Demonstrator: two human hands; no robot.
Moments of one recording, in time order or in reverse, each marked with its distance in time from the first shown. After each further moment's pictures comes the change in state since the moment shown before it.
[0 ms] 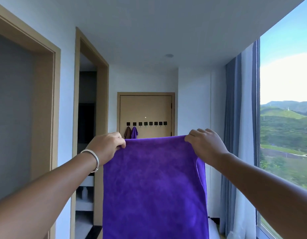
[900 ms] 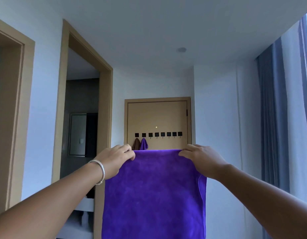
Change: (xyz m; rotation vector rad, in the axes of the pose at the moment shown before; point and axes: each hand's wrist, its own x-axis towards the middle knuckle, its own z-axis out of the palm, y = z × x) left_hand 0.225 -0.094 0.261 0.206 -0.179 0.044; right_hand 0.173 0.093 0.340 0.295 -0.059 -0.176
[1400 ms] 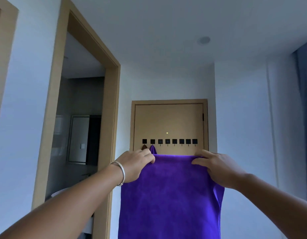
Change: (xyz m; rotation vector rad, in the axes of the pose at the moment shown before) left_hand 0.143 -0.136 0.177 -0.084 0.043 0.080; right_hand 0.172 0.051 0.196 -0.002 -0.022 0.045
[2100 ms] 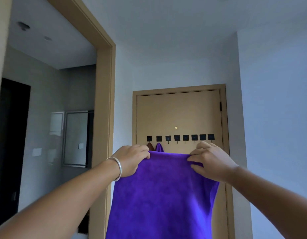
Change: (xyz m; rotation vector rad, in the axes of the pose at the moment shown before) left_hand 0.154 -0.166 0.213 0.085 0.003 0.011; right_hand 0.195 0.083 0.245 0.011 0.140 -0.130
